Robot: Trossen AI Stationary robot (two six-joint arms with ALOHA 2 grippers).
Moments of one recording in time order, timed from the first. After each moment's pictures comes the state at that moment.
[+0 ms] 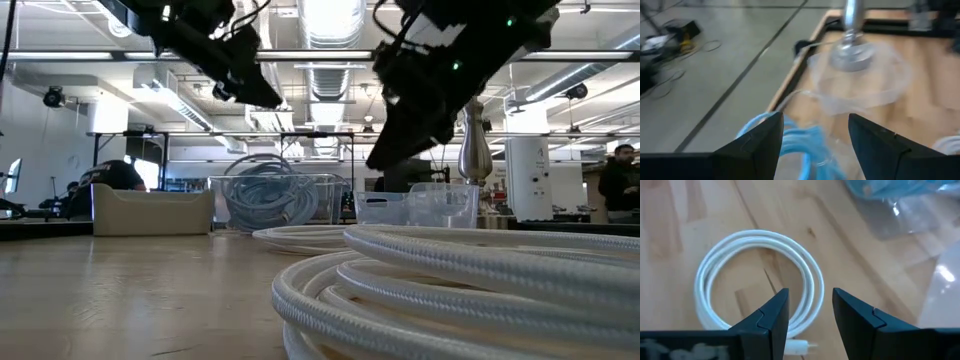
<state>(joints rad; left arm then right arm) 0.57 1.24 0.96 -0.12 0.09 0.23 0.15 1.59 0.89 -0.15 0.43 0.42</state>
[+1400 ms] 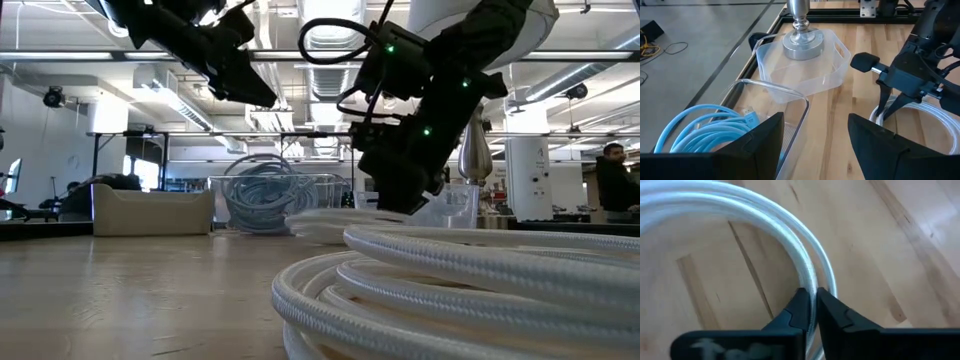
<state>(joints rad) 0.34 1.15 0.84 -0.13 0.02 0.16 0.06 1.86 0.99 -0.23 0.28 0.47</state>
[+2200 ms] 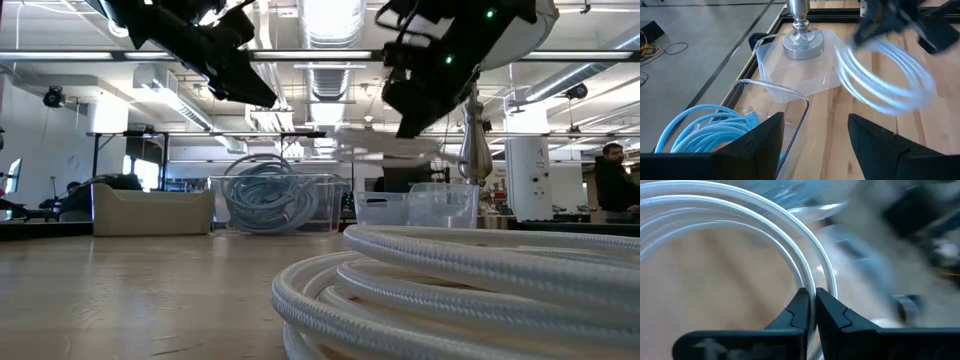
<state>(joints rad) 0.34 1.15 0.84 -0.13 0.02 0.16 0.06 1.55 1.02 -0.51 0.74 0.38</state>
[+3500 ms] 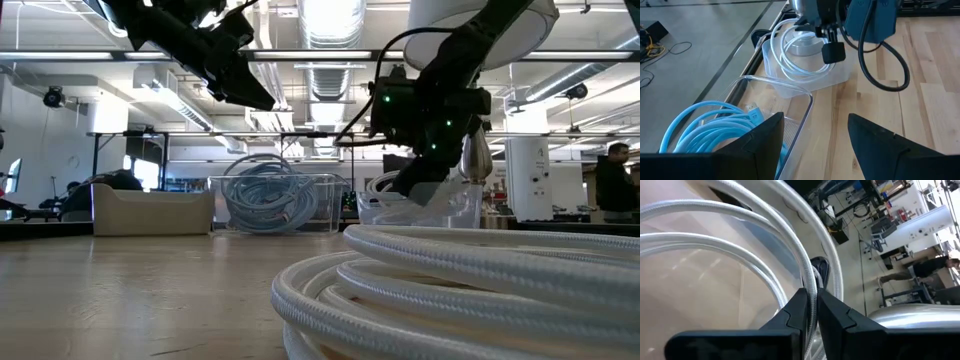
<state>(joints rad) 0.35 1.15 0.83 -0.13 0.01 0.18 -0.23 1.80 1.00 -0.57 1.16 0.46</state>
